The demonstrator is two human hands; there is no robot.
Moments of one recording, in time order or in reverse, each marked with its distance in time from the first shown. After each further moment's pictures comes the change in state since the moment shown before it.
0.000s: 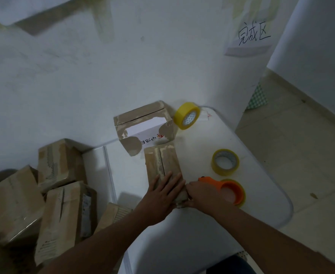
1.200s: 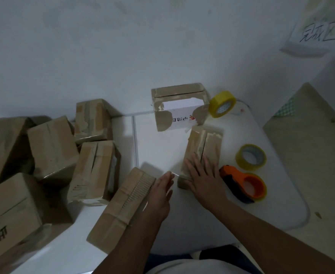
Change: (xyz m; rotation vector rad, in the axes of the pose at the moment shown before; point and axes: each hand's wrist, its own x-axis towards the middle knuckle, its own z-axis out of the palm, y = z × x) left_hand -0.064 0.040 0.006 -2.225 0.590 -1.282; right_hand 0.014 -0.063 0.058 -0.178 0.253 0.064
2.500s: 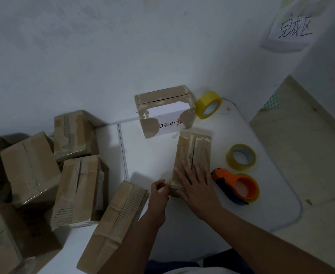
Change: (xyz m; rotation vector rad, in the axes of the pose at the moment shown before) left_hand 0.036 -0.012 0.010 0.330 -0.027 0.074; right_hand -0.002 0.000 0.000 -0.027 0.060 -0.011
